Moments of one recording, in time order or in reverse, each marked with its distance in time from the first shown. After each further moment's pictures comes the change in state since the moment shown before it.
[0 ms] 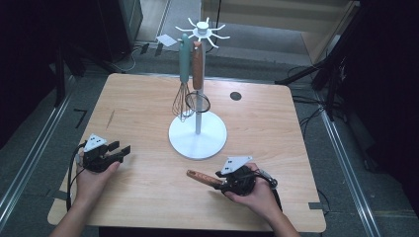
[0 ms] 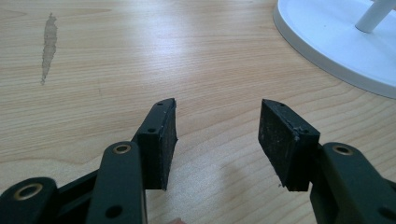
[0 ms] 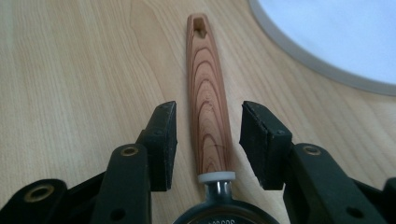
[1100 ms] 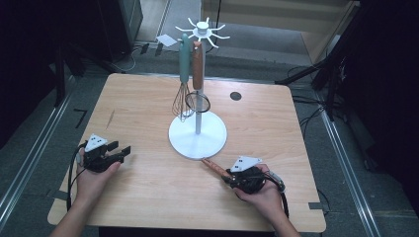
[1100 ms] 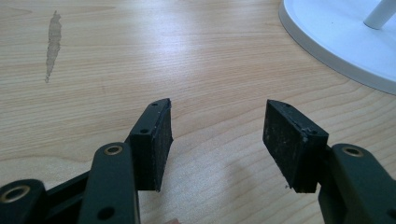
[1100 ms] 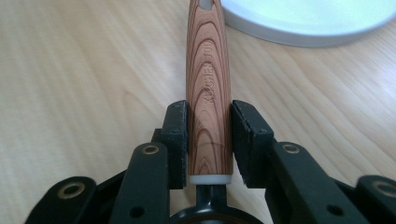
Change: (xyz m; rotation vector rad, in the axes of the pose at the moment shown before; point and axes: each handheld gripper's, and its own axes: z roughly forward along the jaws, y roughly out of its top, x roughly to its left) left arm 0.000 0.000 0.001 0.010 0.019 0.004; right arm -0.016 -0.025 -0.010 -0.019 -0.173 0.090
